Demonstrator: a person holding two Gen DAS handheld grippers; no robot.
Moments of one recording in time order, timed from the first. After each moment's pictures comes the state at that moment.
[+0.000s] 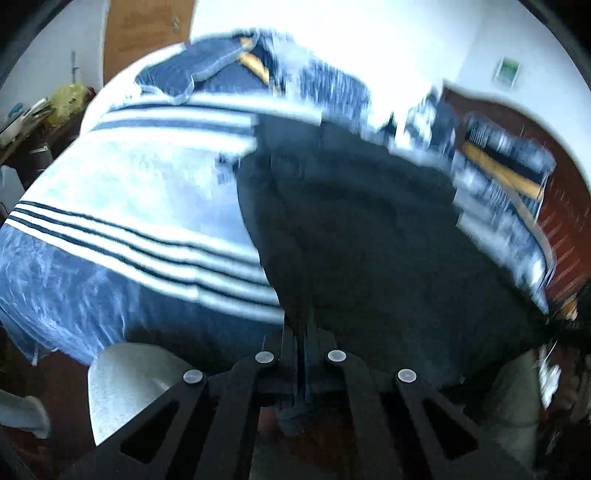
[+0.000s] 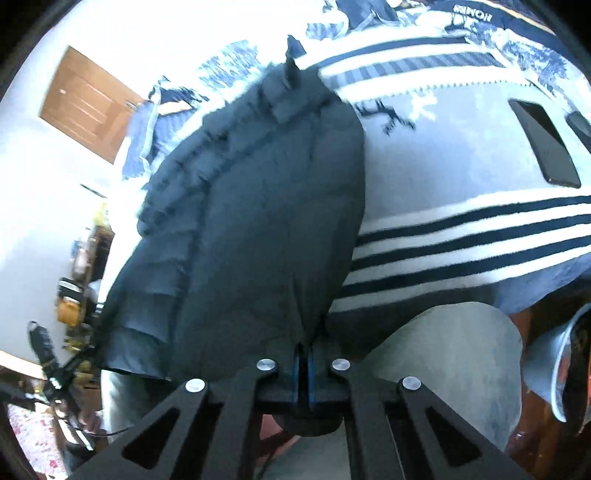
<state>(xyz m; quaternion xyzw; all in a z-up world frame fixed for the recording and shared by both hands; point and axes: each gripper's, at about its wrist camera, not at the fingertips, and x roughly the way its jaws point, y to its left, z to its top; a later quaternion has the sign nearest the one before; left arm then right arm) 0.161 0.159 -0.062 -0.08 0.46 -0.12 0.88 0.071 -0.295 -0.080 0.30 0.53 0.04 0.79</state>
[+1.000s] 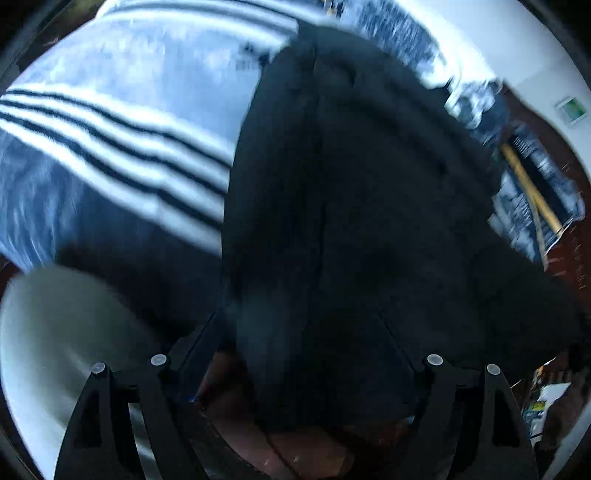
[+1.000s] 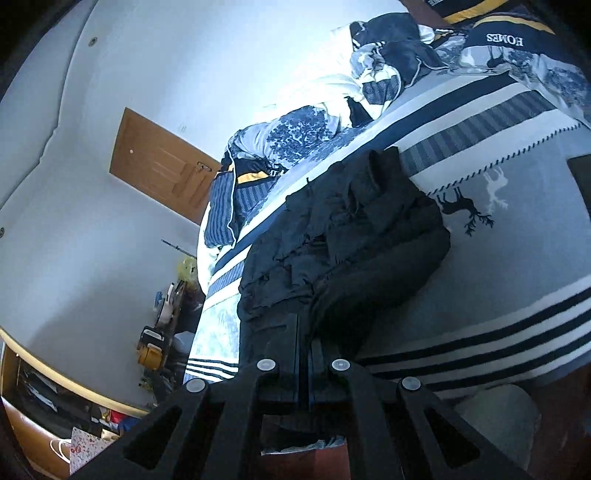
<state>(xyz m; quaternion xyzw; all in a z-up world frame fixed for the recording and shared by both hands) 0.210 0.135 -0.176 -0.17 0.64 -0.08 0.75 0.125 -0.319 -0.014 0.40 0.39 0.13 0.82</state>
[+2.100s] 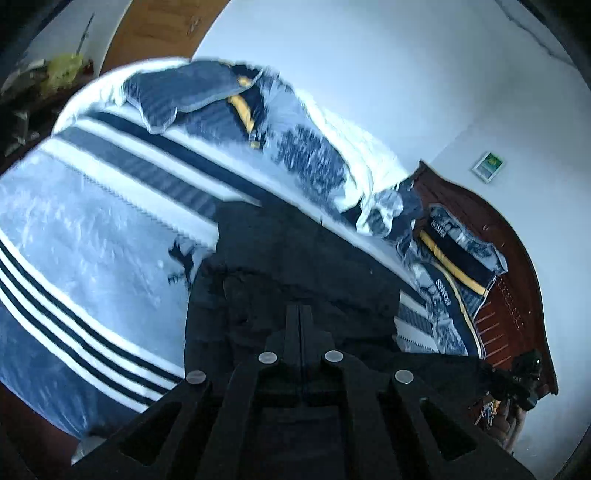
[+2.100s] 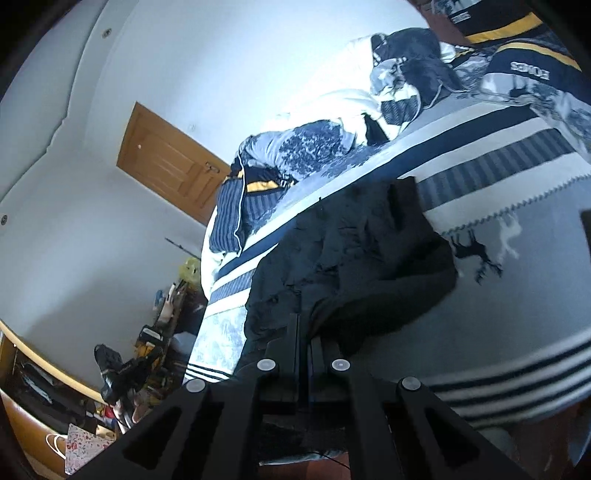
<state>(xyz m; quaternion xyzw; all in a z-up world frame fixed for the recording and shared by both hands) 0.283 0.184 -0.004 -0.24 0.43 -0.17 0.85 0.170 -0.331 0.027 0.37 0.39 0.15 0.83</state>
